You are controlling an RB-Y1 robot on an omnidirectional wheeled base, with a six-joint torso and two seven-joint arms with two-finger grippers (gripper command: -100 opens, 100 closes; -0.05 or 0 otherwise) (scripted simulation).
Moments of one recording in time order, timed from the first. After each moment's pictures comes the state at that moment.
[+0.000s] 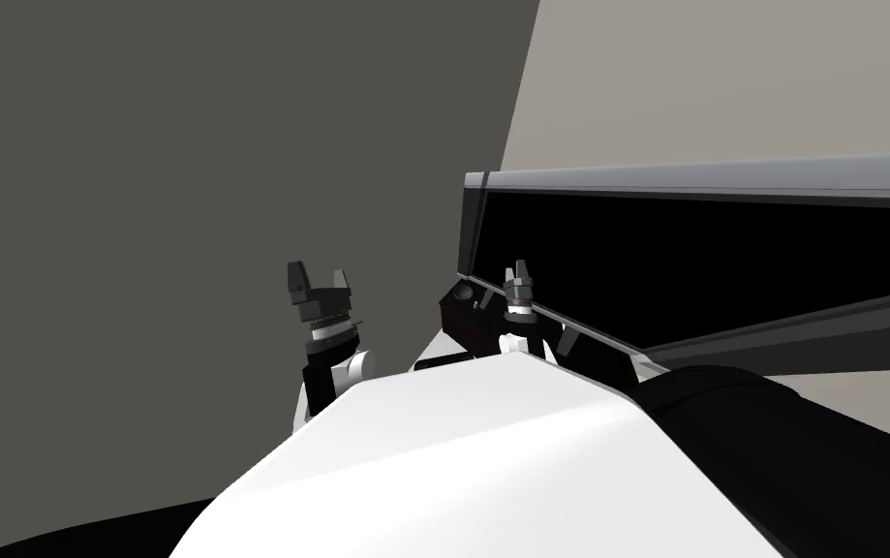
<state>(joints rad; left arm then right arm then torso) 0.47 -0.01 0.00 -2.35 0.02 -0.42 0.02 0.54 0.04 0.00 -2.20 0.02 -0.49 0.10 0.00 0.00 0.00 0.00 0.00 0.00</state>
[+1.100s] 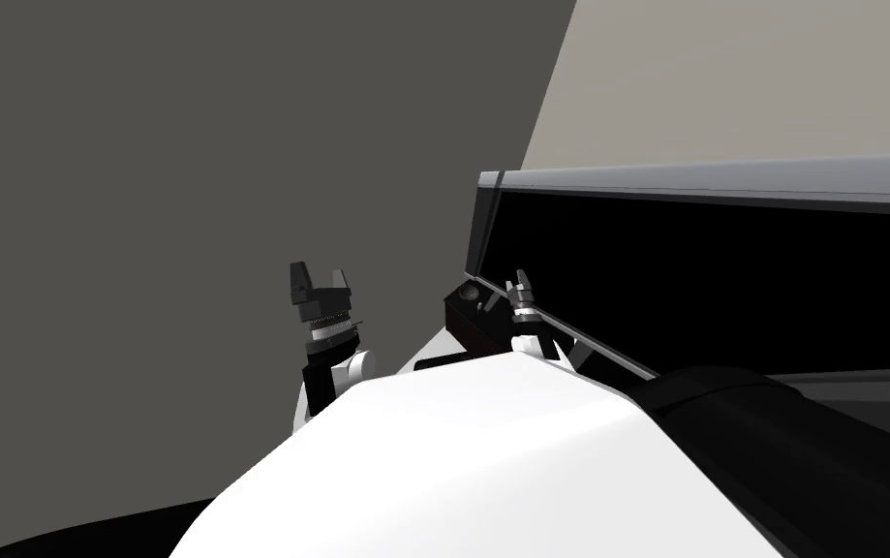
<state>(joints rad) 0.47 -0.01 0.00 -2.35 0.02 -0.42 0.02 0.51 -0.17 -0.07 -2.03 -0.24 -0.37 0.08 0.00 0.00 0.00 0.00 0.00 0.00</state>
